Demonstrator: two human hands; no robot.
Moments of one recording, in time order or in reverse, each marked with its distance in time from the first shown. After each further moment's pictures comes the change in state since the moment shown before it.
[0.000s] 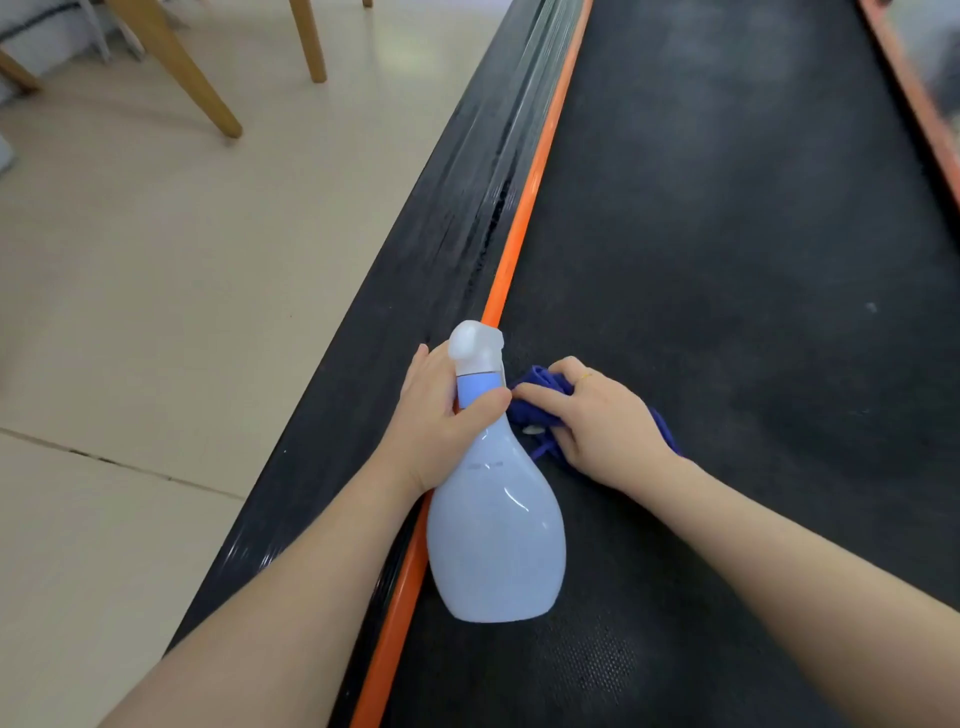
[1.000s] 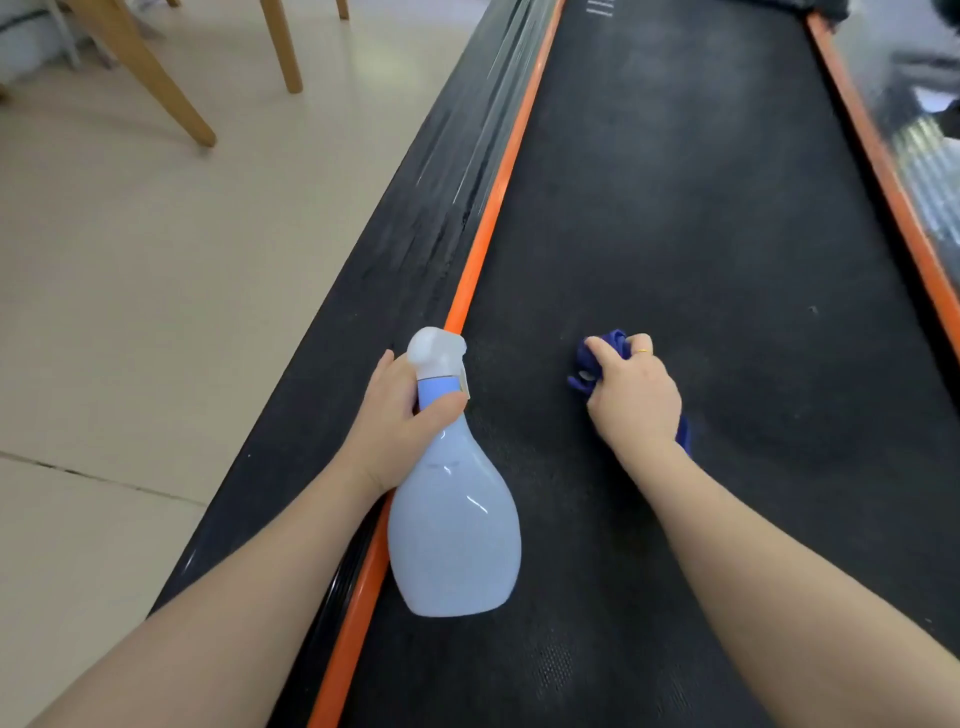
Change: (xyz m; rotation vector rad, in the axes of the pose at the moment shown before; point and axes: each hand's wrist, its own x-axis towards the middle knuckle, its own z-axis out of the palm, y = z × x) left_hand -0.003 0.011 0.000 0.008 -0.018 -0.049; right_hand -0.005 0.036 -0.016 -0.122 0.145 0.679
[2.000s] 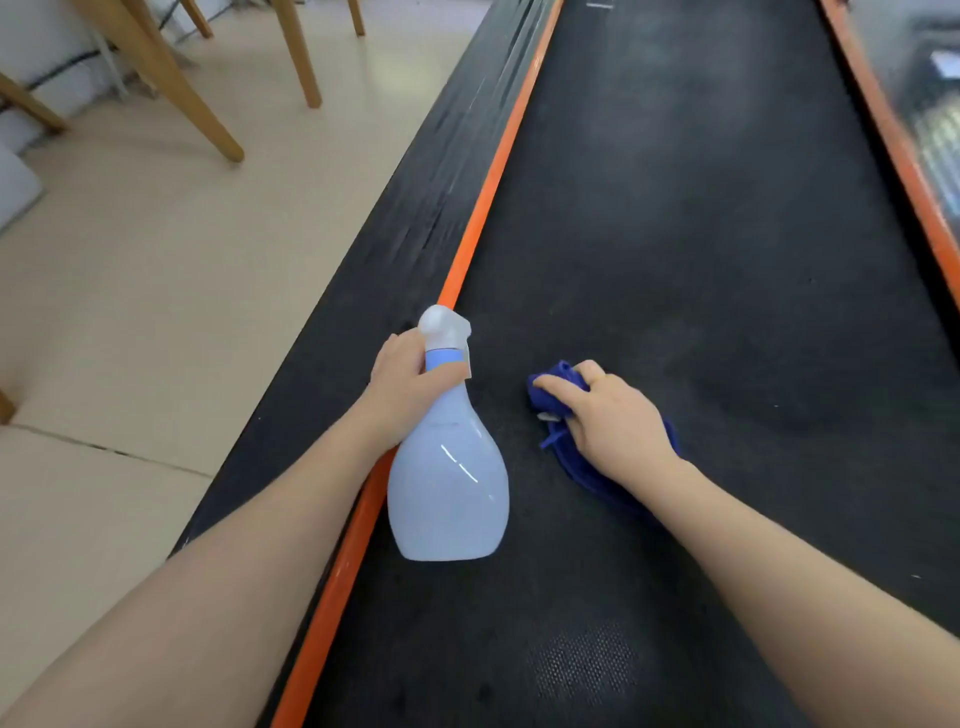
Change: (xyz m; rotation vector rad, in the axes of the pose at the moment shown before) left_hand -0.003 0.034 0.010 0.110 -0.046 -0.256; right_hand -0.052 0.027 -0.003 0.079 -0.124 -0.474
